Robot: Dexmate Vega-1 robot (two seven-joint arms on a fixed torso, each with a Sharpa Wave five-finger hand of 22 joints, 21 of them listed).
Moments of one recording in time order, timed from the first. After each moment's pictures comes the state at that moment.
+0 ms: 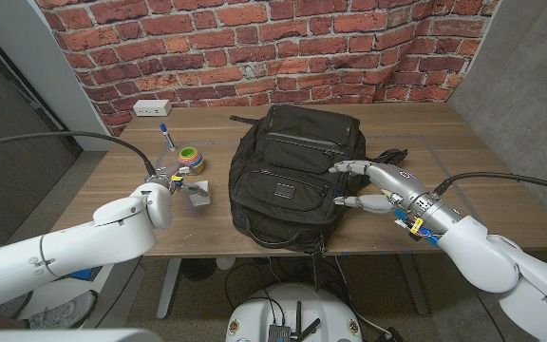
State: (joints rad) left arm 0.96 1.20 0.62 -2.41 0.06 1.20 0.25; left_hand 0.78 -0.07 0.22 -0.12 0.18 0.35 -0.13 0.18 0.18 0.30 -0.09 0.17 0.18 0.30 -0.04 0.17 0.17 0.35 -0.04 0.17 0.17; right arm -1.73 -0.79 0.09 -2.35 -0.54 0.12 -0.05; right_hand 0.75 0.00 0.30 -0.14 0.21 0.43 -0.17 0.20 0.19 0.36 -0.11 0.18 0.20 0.27 -0.04 0.21 0.38 0.40 0.01 0.38 0.17
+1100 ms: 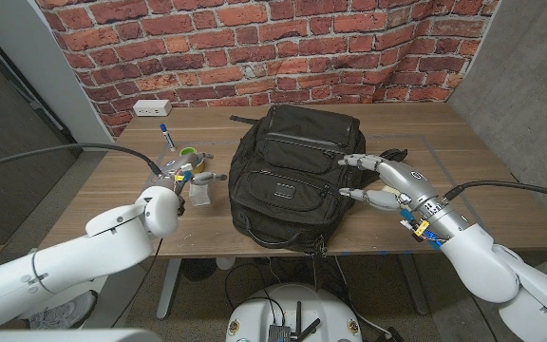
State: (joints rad) left arm 1.12 1.13 0.46 -2.41 0.01 0.97 0.45; left_hand 0.71 -0.03 0.21 -0.10 0.18 0.36 -0.11 0.19 0.18 0.28 -0.07 0.18 0.18 0.26 -0.04 0.17 0.17 0.33 -0.04 0.18 0.17; right arm -1.75 -0.71 0.10 -2.31 -0.59 0.17 -0.17; right_hand 0.69 0.05 0.28 -0.11 0.21 0.42 -0.16 0.20 0.19 0.37 -0.09 0.19 0.20 0.27 -0.04 0.22 0.38 0.43 0.00 0.36 0.17
